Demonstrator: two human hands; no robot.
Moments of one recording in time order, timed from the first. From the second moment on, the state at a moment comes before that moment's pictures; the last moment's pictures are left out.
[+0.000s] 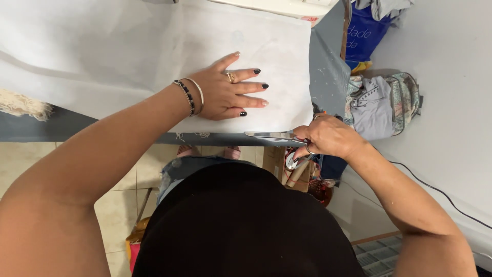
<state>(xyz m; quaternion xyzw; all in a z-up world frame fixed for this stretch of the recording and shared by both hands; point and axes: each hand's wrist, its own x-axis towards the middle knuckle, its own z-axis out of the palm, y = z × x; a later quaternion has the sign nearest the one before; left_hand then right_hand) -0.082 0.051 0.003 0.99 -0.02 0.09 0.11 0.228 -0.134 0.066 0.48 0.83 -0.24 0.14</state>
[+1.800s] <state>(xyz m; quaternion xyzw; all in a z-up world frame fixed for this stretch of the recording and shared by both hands) -0.084 0.051 0.018 0.99 -0.03 0.02 0.14 0.170 -0.115 0.085 0.53 0.75 -0.32 0.25</state>
